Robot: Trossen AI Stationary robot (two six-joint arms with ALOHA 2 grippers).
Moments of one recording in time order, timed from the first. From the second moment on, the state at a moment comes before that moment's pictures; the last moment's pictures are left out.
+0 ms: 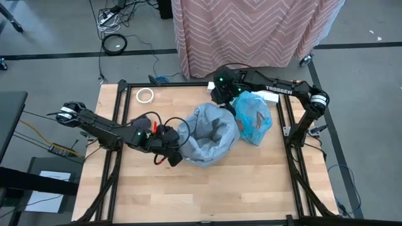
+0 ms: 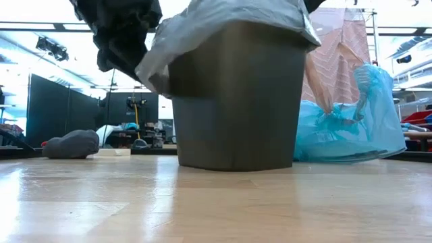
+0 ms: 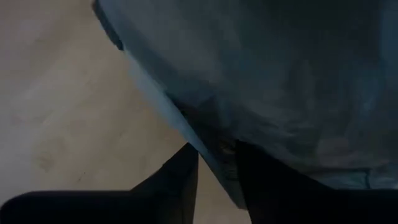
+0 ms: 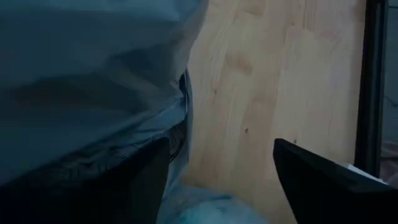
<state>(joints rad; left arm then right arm) -0.30 1.37 0.94 -0.56 -0.43 -0.74 -0.44 1.69 1.47 -0.79 -0.27 -0.63</state>
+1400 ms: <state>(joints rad) -0.32 1.37 1.14 -0.78 -0.83 -0.74 -0.69 1.47 1.56 -1.06 -0.61 -0.59</state>
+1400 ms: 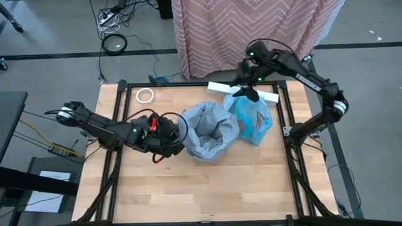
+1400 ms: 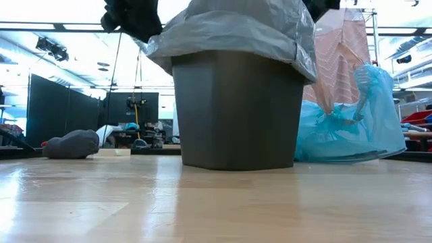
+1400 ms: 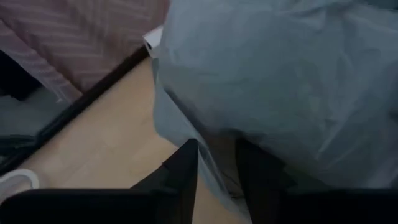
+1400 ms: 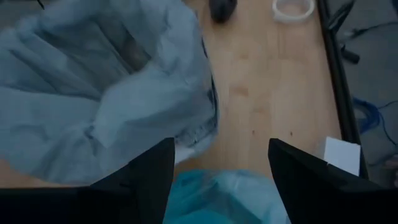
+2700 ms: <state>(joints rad) -0.38 1.33 1.15 -0.69 -0.56 -0.87 -0.62 1.23 1.56 -1.26 -1.20 -0.37</state>
